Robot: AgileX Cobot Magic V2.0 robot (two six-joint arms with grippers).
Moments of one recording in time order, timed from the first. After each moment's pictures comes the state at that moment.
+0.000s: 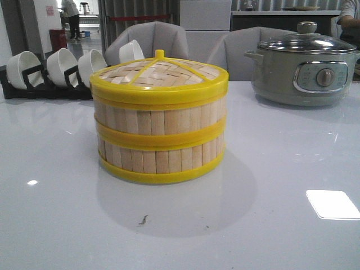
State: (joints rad) left arm -0.10 0.49 -0.35 0.01 0.25 -0.13; right arm -0.07 0.15 -0.28 -0.14 0.34 0.18
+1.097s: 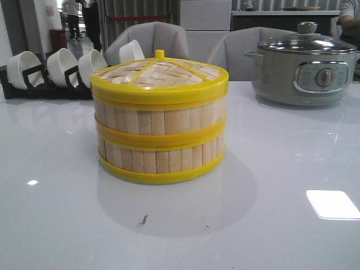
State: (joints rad) left arm -0.10 0.48 -0.35 0.00 0.24 -0.13; right arm -0.07 0.15 -0.28 -0.14 0.34 0.18
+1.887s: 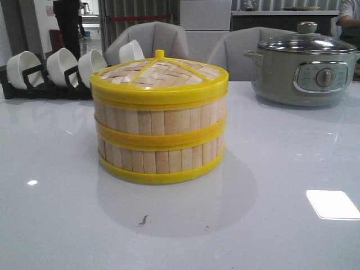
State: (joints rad) left arm -0.10 0.12 -0.02 -0.01 0.01 -0.13; right arm -0.07 0.15 -0.28 -0.14 0.34 0.18
